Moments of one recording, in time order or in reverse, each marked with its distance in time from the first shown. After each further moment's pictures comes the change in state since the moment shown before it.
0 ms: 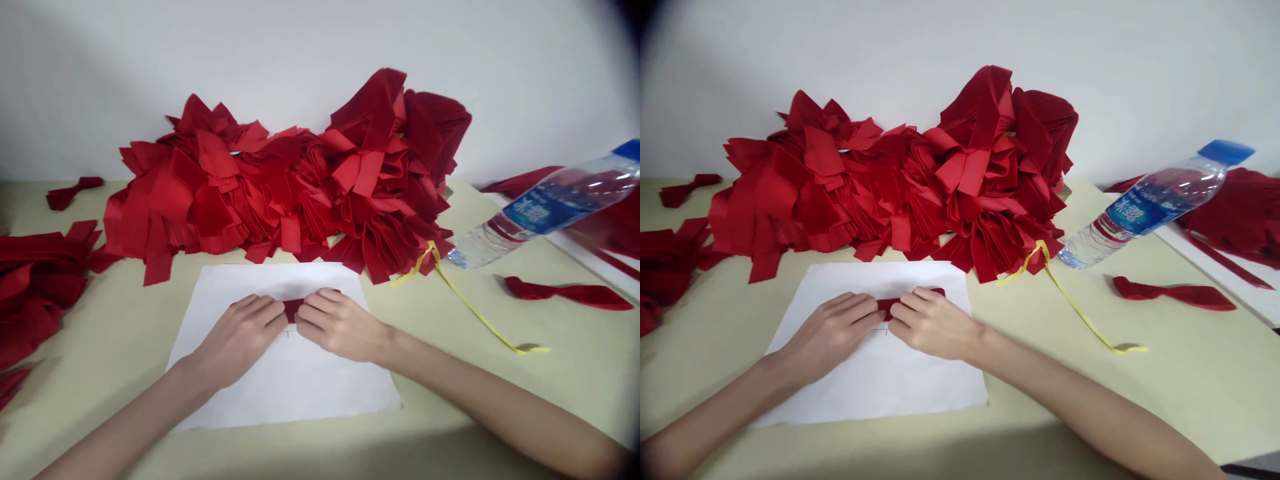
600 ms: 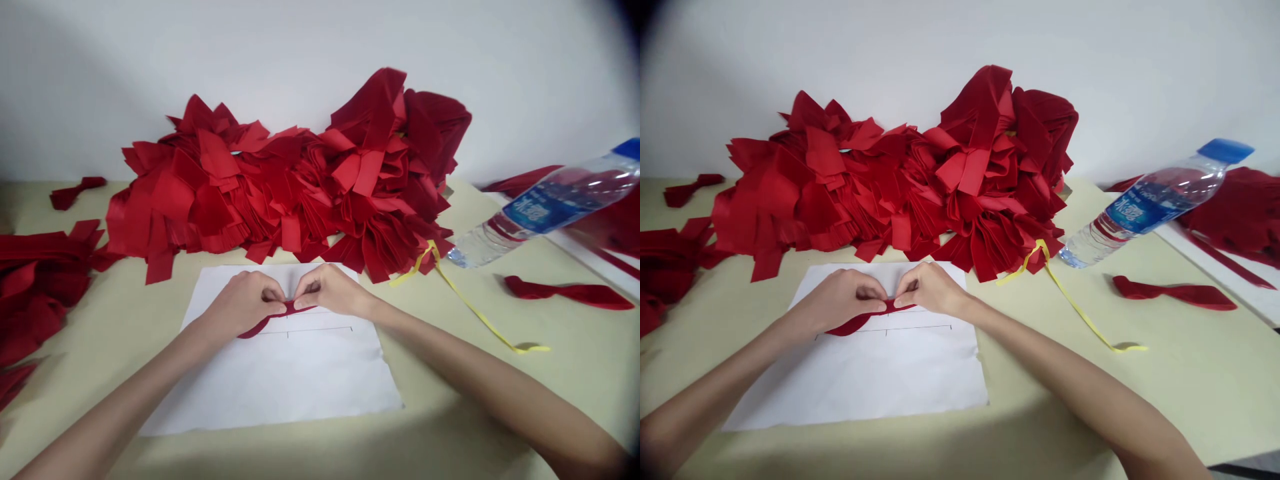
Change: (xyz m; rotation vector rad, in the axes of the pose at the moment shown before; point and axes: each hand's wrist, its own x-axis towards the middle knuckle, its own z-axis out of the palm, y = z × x) left_hand 0.036 -0.015 -0.023 -0.638 -0.319 -0.664; right_hand 0.022 0.031 0.009 0.944 -0.250 0.736
